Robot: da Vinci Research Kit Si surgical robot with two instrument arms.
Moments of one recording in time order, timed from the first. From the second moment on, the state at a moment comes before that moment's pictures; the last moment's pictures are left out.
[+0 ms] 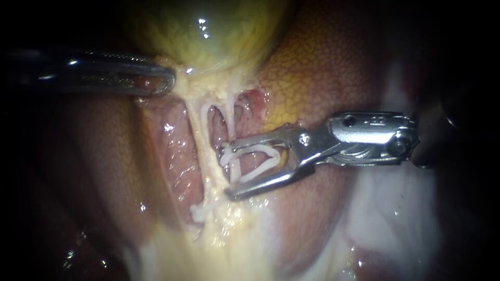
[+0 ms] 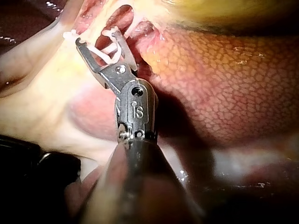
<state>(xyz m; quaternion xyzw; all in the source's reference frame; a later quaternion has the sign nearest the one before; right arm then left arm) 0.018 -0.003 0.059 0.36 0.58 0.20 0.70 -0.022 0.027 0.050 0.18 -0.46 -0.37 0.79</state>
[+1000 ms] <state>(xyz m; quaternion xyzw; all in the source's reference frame) 0.022 -0.007 0.055 0.44 0.64 0.13 0.62 -0.022 0.026 0.050 0.17 -0.46 -0.37 0.79</state>
